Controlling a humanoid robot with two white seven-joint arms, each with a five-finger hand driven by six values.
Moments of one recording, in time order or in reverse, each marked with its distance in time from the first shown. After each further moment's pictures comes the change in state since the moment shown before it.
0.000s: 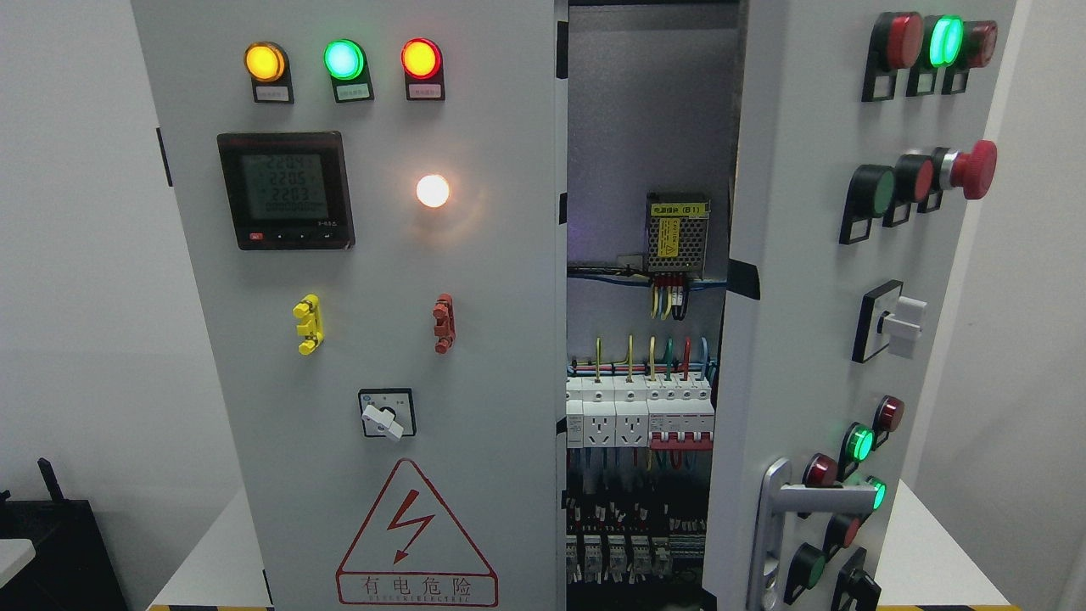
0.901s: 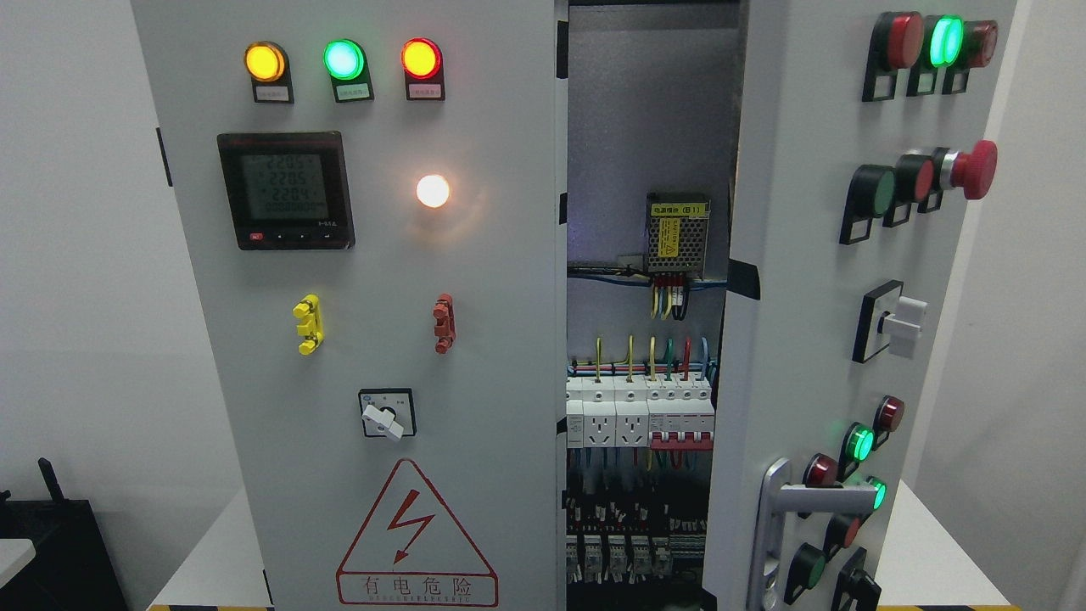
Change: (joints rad) left arm 0.203 0.031 -0.043 -0.259 0.056 0.058 -0.032; right arm 0.000 0.000 0.000 0.000 0.000 -0.001 0.000
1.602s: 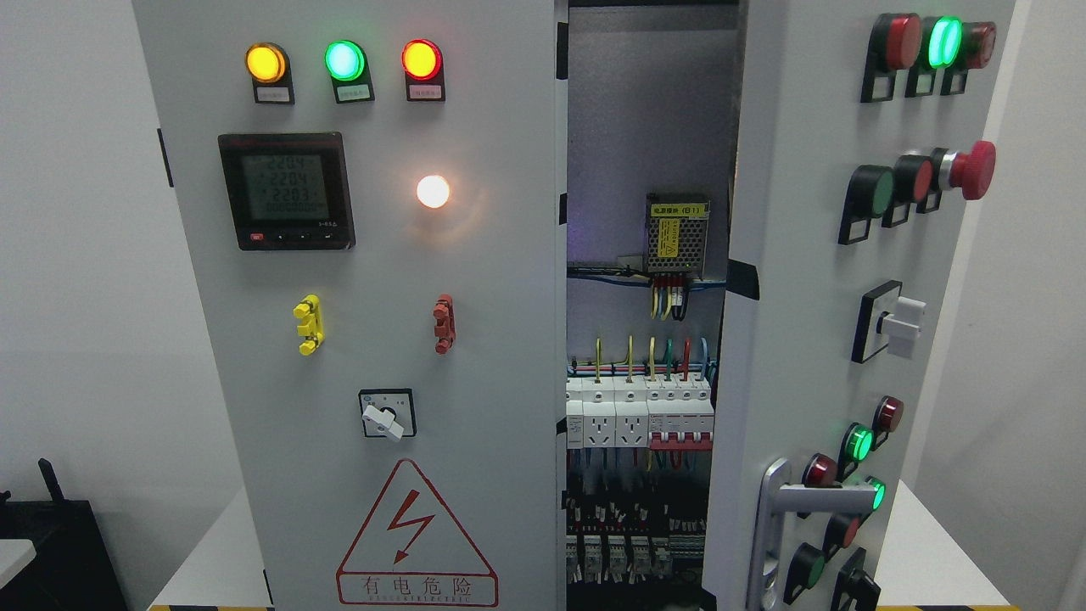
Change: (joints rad) left arm 0.488 0.174 -0.111 -0.884 0.148 0.116 -0.012; right arm 0.000 0.000 0.000 0.000 0.000 0.001 0.000
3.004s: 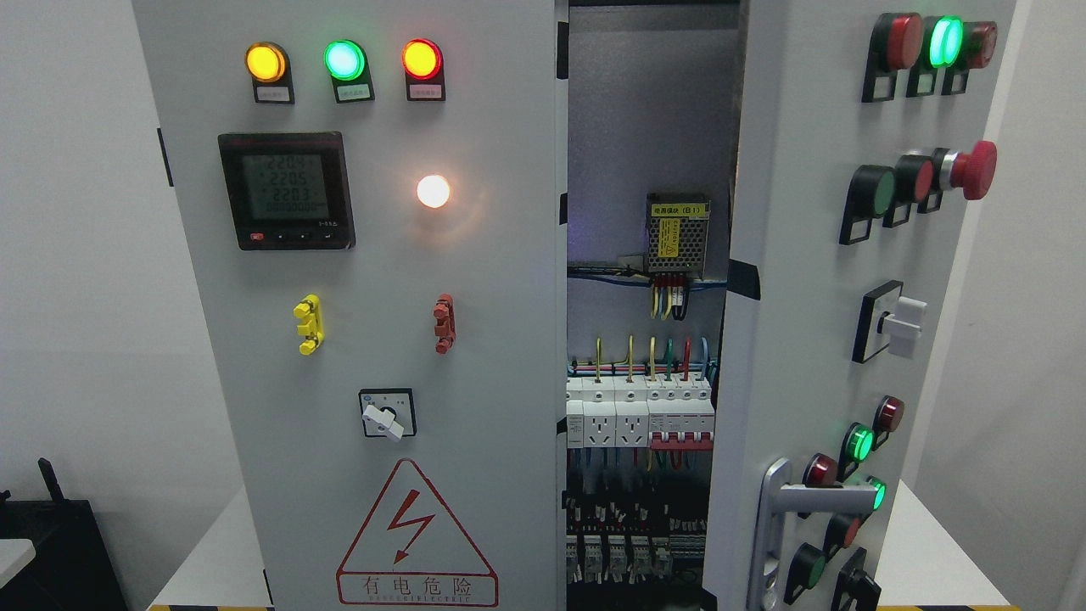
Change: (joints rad) left arm 0.104 0.497 0.159 -0.597 0.555 -0.286 0.007; right arm 0.000 0.000 0.000 0.000 0.000 0.000 0.000
